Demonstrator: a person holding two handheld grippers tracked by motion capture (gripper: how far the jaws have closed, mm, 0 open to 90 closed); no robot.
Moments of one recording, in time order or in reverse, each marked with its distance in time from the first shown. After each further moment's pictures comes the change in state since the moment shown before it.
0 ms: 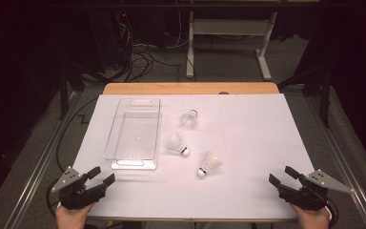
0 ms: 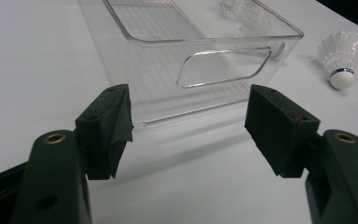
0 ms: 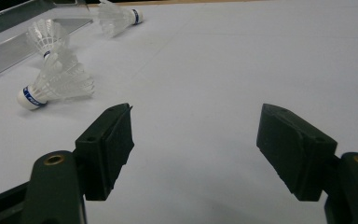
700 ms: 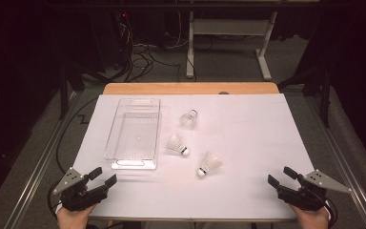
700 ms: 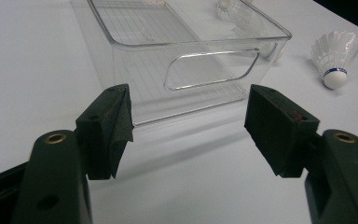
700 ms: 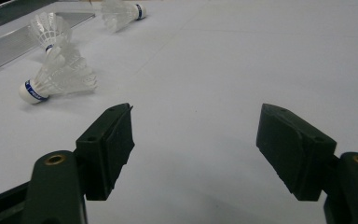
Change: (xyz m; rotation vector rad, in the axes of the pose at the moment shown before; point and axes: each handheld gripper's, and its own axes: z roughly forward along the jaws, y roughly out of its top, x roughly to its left) left arm -0.010 0.001 -0.002 -0.003 0.005 0.010; right arm 0.002 0.000 0.001 0.013 0.006 -0.016
